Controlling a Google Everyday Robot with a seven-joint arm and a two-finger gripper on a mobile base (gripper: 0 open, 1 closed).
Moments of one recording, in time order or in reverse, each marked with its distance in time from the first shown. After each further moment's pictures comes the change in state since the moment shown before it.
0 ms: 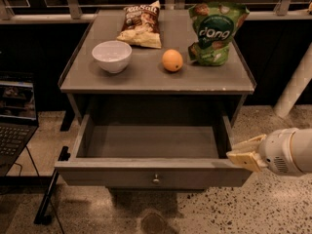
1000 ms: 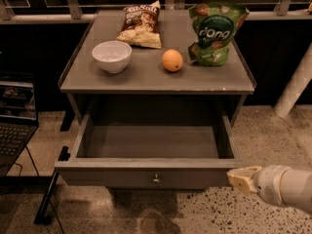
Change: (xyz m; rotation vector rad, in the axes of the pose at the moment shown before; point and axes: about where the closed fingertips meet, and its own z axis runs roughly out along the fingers) arm 0.080 -0.012 0.063 0.026 -0.084 0.212
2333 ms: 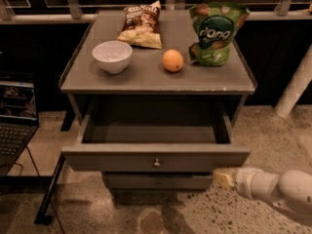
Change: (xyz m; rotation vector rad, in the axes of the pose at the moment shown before) arm 0.043 -0.055 0.115 0.036 -0.066 0.117
